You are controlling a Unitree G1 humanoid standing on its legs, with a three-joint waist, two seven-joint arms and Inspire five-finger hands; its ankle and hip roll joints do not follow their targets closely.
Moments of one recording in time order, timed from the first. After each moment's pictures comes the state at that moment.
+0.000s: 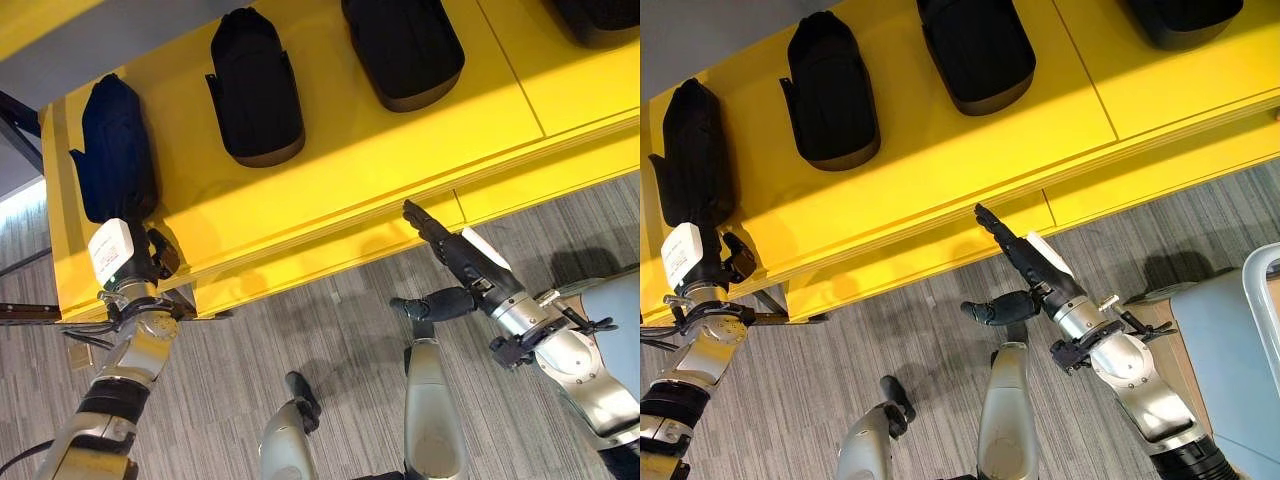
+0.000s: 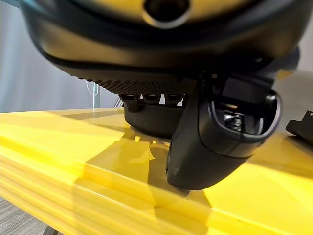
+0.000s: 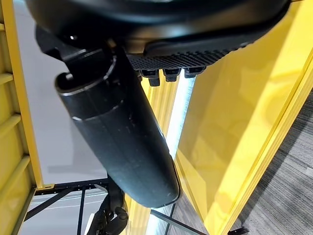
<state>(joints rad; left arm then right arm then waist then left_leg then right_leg) -0.34 0.72 -0.16 0.44 0.16 0.17 0.55 -0.06 -0.79 0.17 -0.28 0.29 -0.07 0.13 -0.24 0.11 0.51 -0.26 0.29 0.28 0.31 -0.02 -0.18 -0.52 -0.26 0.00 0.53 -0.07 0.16</state>
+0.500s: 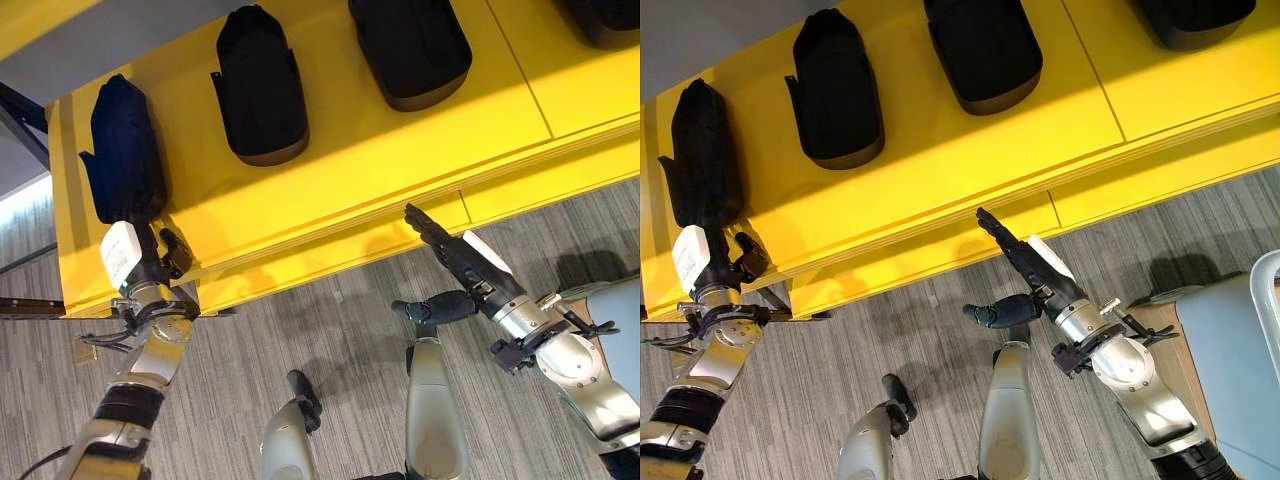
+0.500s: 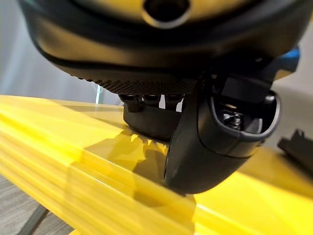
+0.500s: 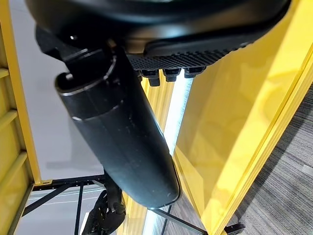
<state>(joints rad) -0.34 0.62 -0.12 0.41 0.12 0.12 0.66 -0.05 -0.78 0.17 -0.29 0.28 -0.07 0.13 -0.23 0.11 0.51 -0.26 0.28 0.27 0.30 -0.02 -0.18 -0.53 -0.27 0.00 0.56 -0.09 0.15</state>
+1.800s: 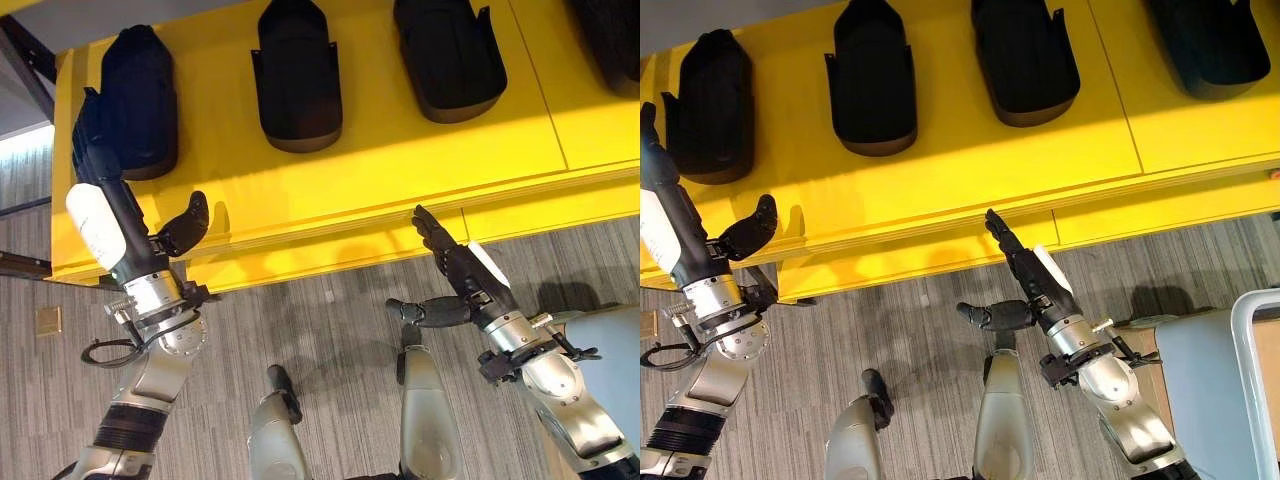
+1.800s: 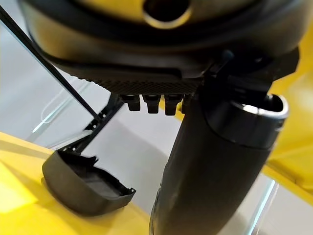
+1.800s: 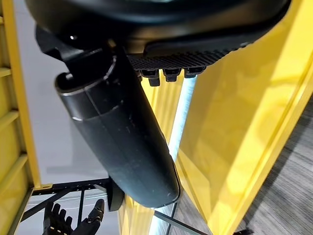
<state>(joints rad) -0.21 0.60 -0.05 0.07 0.29 -0.16 0.90 0.04 -0.62 0.18 -0.28 0.24 -0.13 0.02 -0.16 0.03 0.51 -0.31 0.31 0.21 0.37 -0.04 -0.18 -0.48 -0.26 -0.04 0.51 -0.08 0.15</state>
